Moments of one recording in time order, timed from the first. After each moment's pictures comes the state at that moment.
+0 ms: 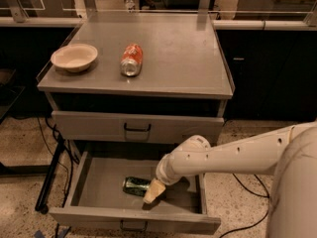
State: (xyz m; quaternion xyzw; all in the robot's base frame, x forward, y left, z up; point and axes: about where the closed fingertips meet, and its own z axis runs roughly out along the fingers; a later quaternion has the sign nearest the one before) arm 0.526 -0.002 0.483 -0.53 0.82 0.10 0.21
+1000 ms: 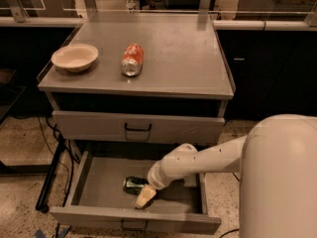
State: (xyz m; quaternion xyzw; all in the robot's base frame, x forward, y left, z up) arm 0.532 0.039 0.419 -0.53 0.81 0.15 0.20
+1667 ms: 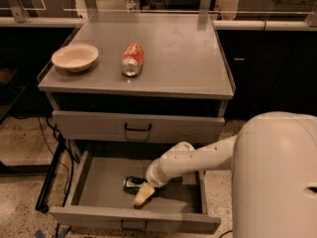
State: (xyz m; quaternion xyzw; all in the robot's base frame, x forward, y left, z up) arm 0.544 0.043 0.412 -0.54 0.81 0.14 0.20
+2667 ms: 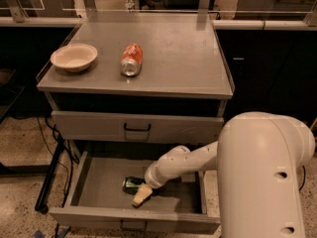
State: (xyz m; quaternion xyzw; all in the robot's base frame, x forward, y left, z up) arm 0.557 0.053 0.378 -0.52 0.82 0.15 0.20
